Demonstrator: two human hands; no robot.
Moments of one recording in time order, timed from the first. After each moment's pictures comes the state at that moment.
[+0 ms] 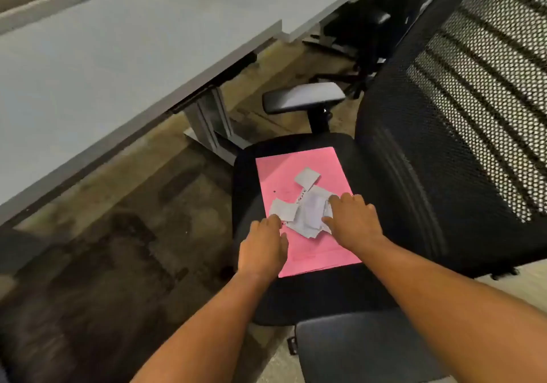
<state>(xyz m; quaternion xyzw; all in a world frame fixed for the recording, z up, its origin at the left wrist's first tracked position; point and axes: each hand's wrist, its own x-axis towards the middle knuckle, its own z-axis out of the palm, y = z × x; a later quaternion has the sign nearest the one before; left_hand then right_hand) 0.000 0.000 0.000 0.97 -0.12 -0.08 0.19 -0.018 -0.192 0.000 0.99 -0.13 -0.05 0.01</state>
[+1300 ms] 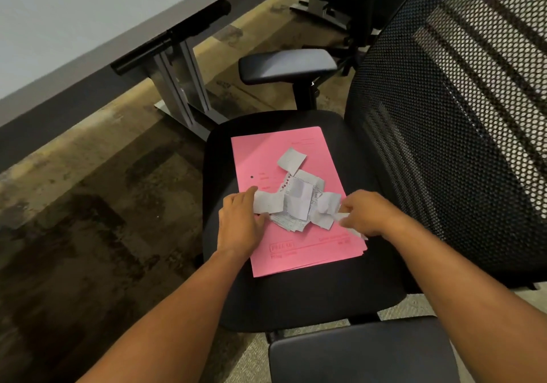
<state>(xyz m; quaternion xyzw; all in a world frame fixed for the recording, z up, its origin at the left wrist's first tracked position) 0.049 -0.018 -0.059 0.96 -0.09 -0.08 0.26 -0.007 -0.260 -0.001 0.93 -0.19 -0.28 -0.16</state>
